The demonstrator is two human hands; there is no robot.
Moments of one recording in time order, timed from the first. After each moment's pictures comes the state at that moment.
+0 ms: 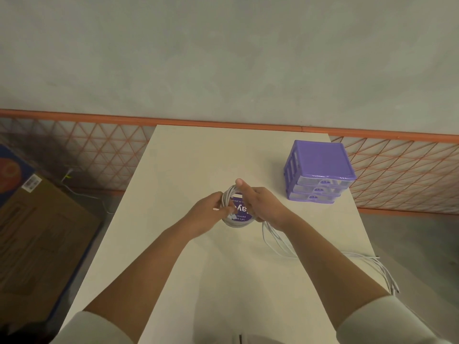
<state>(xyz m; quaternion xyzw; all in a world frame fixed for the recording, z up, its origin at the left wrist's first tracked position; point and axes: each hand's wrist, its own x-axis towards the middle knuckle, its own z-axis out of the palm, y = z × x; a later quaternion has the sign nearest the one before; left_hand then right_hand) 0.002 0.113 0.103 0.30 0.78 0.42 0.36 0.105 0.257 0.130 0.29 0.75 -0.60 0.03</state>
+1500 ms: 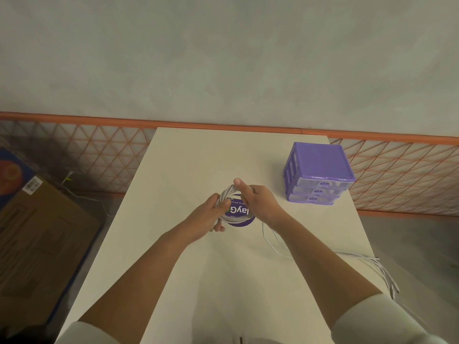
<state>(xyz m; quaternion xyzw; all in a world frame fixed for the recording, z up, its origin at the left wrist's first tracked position) 0.016 0.106 0.126 0.25 0.74 0.45 0.43 0.095 0.256 0.116 0.31 0.76 -0.56 -0.04</state>
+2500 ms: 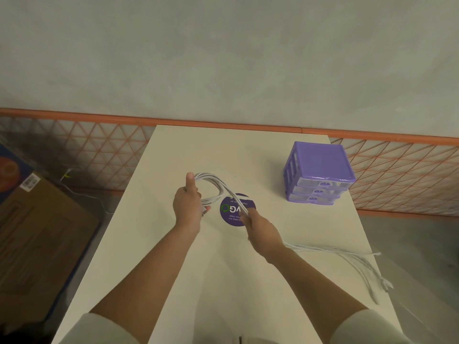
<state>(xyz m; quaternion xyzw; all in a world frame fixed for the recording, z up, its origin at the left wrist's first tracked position) 0.001 0.123 0.126 -0.08 0.74 0.65 0.19 0.135 0.231 0.059 0.32 0.89 -0.33 0.03</state>
